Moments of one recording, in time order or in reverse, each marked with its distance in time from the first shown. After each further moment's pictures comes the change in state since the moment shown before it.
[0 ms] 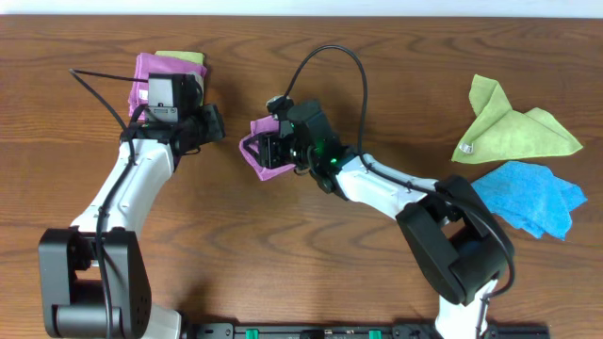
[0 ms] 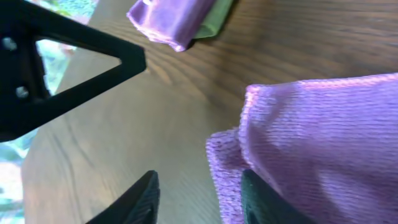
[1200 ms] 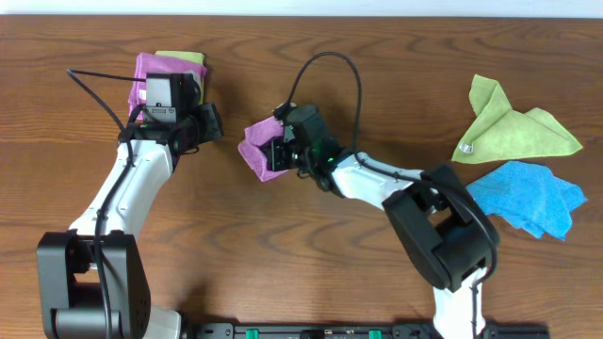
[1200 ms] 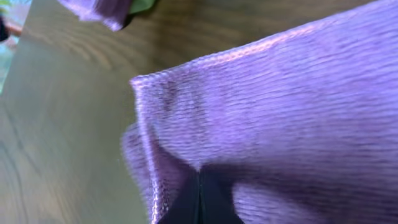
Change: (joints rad) left arm 0.002 -0.011 0.000 0.000 -0.003 0.000; right arm -0.001 0.086 0.015 -0.056 0.077 0.000
